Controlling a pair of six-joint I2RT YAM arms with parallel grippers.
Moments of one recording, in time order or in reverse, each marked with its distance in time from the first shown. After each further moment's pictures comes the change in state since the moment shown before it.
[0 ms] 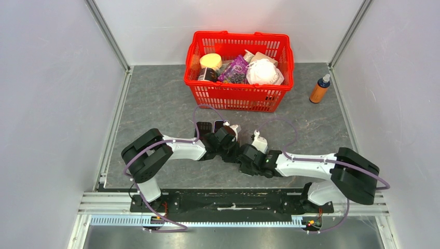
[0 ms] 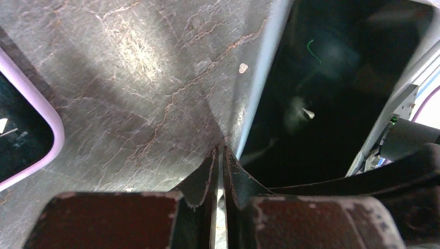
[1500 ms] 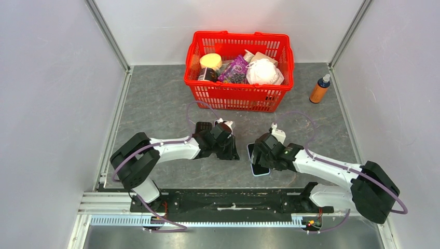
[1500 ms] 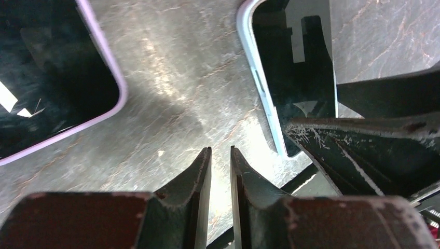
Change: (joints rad) left arm 0.020 -0.105 0.013 -0.141 -0.070 0.003; right arm -0.292 -0.221 -0.065 -0.126 -0.043 -0.236
